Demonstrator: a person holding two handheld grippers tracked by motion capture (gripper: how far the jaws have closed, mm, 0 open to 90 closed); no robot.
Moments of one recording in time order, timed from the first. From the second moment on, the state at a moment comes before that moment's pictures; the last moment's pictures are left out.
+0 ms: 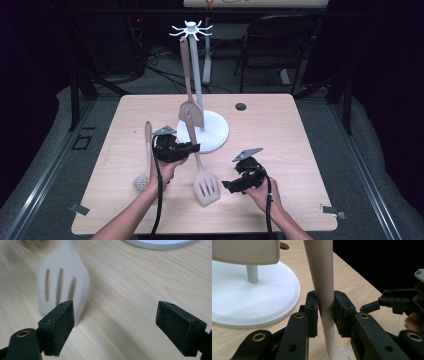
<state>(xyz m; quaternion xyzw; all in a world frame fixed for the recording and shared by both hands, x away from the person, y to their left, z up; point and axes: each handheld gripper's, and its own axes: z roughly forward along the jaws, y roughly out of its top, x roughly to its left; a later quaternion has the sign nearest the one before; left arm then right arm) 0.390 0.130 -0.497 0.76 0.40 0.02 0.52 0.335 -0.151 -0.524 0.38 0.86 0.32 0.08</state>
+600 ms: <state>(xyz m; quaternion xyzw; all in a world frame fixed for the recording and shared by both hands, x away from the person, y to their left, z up) 0.399 0.130 -0.476 0.76 0.37 0.01 0.53 0.346 -0.188 -0.532 0.42 0.85 0.31 0.09</state>
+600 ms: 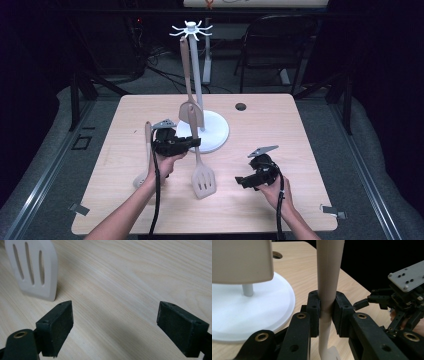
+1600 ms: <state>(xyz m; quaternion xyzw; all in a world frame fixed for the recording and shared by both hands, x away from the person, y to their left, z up) 0.419 0.119 -0.426 0.79 0.31 0.06 0.53 0.349 -0.195 -0.529 0.42 0.84 0.32 0.09</state>
